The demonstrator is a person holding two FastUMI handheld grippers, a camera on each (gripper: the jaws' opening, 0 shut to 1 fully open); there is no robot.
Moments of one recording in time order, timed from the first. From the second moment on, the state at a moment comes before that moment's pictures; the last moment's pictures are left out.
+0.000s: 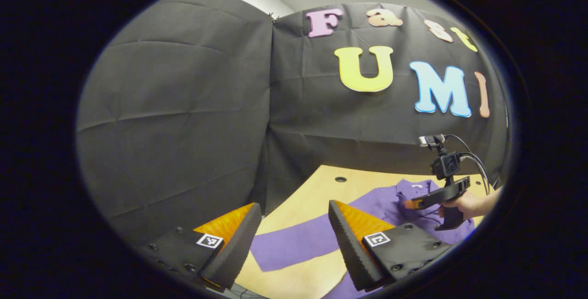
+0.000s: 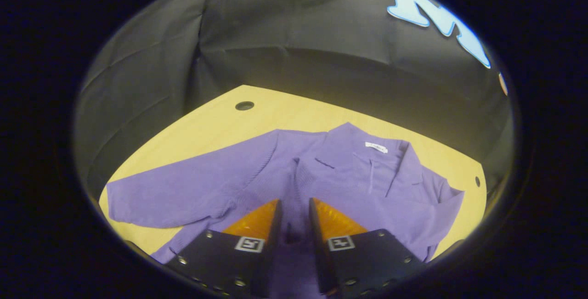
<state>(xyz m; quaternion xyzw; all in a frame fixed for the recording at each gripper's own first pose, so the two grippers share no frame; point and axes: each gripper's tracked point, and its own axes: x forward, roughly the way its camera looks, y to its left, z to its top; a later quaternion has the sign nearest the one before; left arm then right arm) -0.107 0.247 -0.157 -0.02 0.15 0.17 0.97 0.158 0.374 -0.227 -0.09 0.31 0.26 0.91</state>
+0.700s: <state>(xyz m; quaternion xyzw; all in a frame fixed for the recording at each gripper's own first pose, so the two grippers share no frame) -0.106 0.314 -0.266 -0.08 0.24 0.23 0.94 0.094 0.317 -0.132 -0.03 0.22 0.21 0.95</state>
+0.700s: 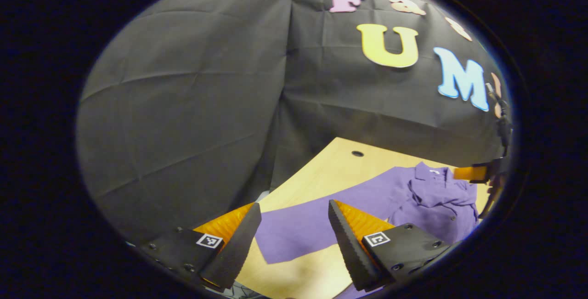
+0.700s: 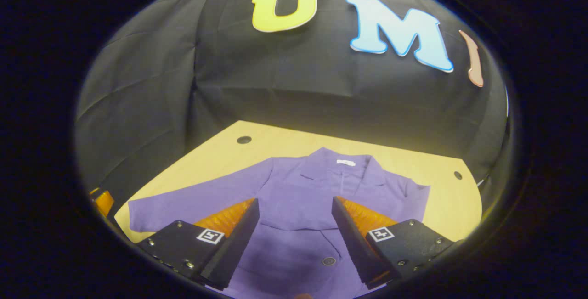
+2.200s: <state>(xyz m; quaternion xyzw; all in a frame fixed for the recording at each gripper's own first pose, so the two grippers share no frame) -0.091 0.329 -0.389 -0.06 0.37 0.27 0.89 0.022 0.212 -0.097 -0.01 0.20 0.18 0.96</state>
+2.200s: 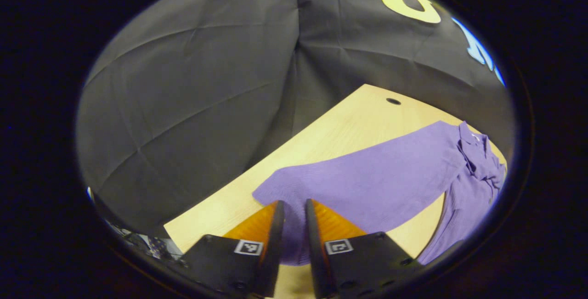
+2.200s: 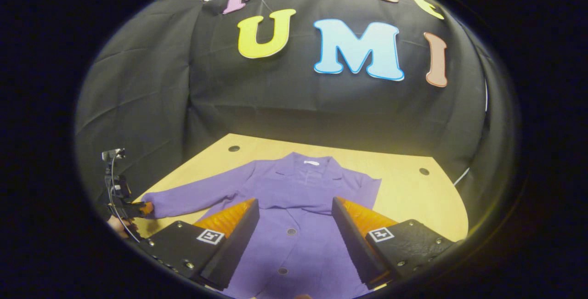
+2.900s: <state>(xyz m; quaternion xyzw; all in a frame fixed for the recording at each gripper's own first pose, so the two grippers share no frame) -0.026 0.281 -0.322 -0.04 0.31 0.23 0.92 0.020 0.143 -0.110 0.00 0.21 0.12 0.97</state>
